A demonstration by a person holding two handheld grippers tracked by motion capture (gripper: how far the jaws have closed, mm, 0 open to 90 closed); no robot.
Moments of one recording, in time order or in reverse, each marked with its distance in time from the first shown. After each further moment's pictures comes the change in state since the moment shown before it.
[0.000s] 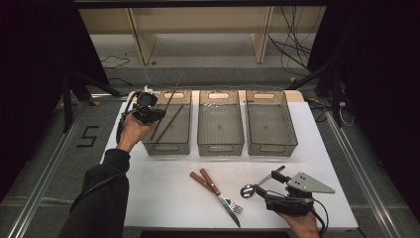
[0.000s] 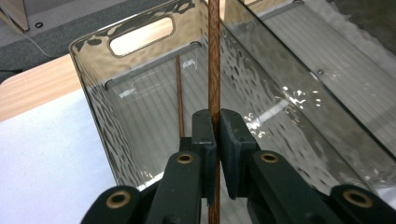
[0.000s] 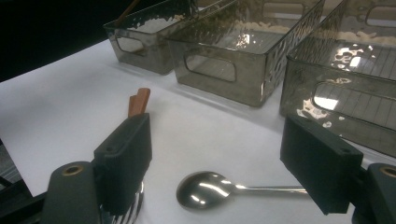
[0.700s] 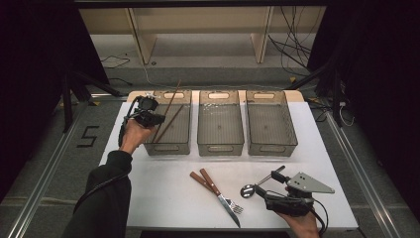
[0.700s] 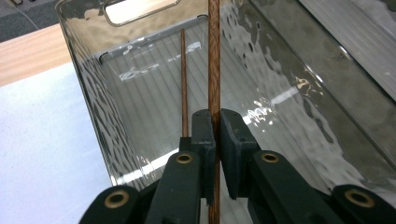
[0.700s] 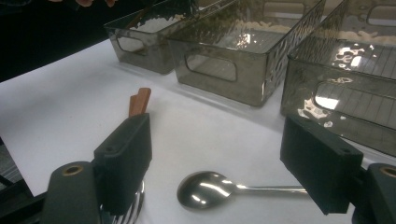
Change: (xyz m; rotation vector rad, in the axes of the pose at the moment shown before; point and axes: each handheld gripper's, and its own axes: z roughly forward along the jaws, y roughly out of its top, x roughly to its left) left arm 0.004 -0.013 0.020 0.054 0.007 -0.050; right arm 0.000 0.000 0.000 0.002 0.002 0.001
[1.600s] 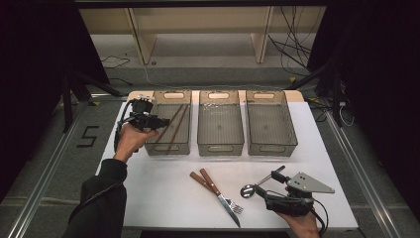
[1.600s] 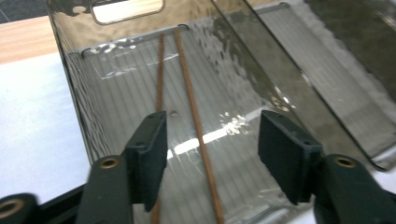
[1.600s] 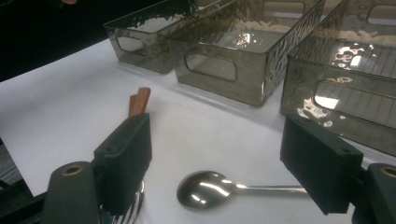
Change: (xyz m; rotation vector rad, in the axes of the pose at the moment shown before) left arm -0.006 -0.014 -0.032 -0.080 -0.110 -0.096; right arm 0.000 0.000 0.000 0.003 -0.002 0.001
